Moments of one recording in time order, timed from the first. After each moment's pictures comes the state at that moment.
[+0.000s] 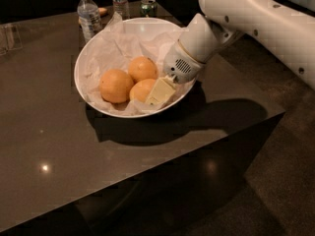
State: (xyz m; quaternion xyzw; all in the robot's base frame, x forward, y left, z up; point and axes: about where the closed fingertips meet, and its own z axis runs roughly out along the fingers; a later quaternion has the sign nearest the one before) arm 0.531 -0.009 0.860 -0.55 0.78 0.25 0.16
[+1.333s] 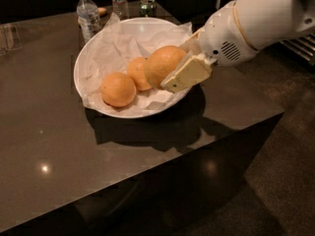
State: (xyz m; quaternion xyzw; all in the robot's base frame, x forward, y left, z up) arm 0.493 -0.046 0.973 -0.56 0.73 0.18 0.35
